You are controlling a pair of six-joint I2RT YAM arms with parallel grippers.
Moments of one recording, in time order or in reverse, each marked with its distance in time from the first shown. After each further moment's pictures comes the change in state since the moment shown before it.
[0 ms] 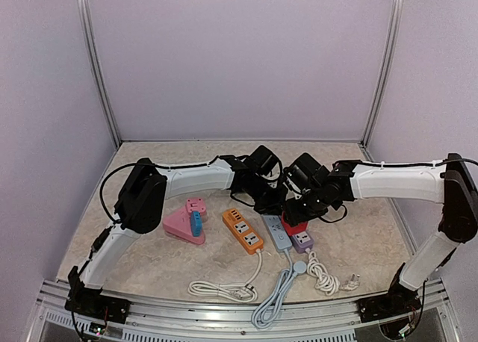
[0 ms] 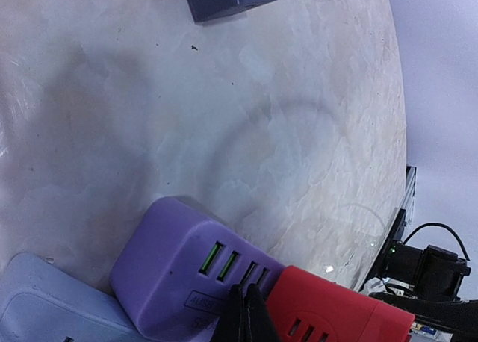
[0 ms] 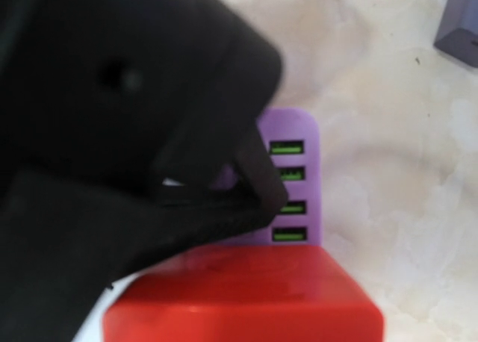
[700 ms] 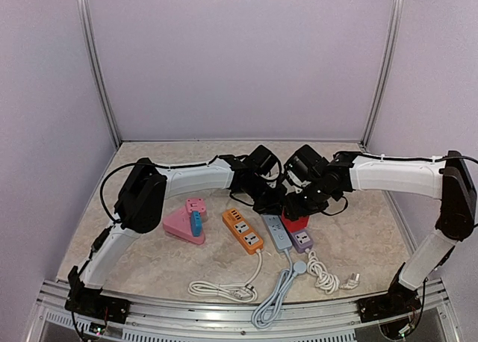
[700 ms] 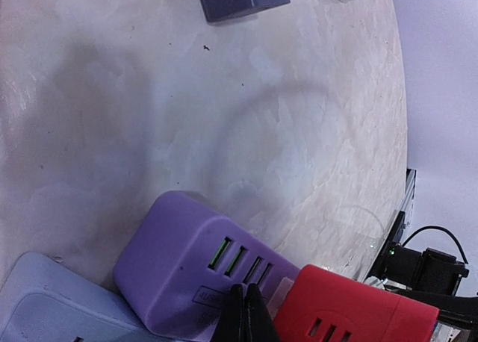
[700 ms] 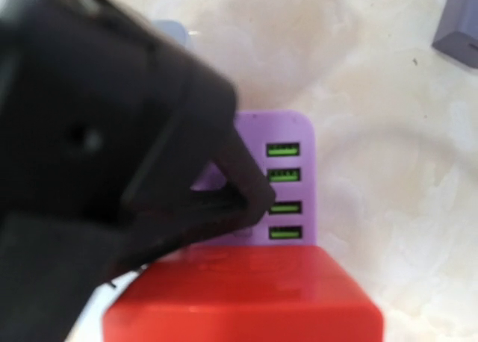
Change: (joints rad) left arm 0.005 0.002 0.000 -0.006 0.003 -0.013; right arm -0.039 0.030 0.076 -0.080 -0.055 -0.007
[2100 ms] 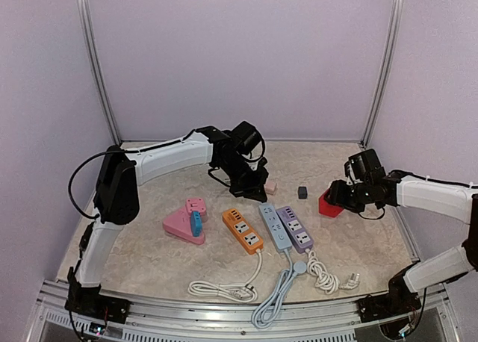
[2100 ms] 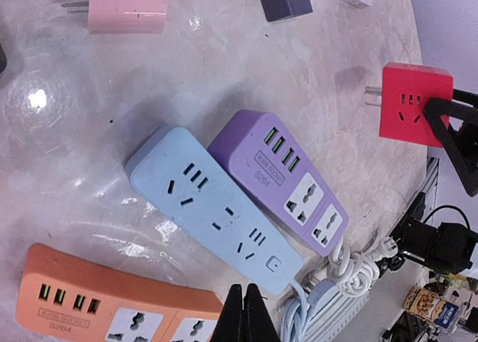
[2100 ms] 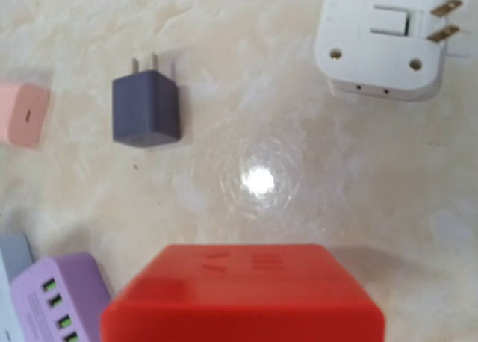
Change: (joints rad) left arm 0.058 -0.179 0.008 -0.324 -0.095 0.122; right arm -0.386 -0.327 -0.394 0.327 -0.097 0.198
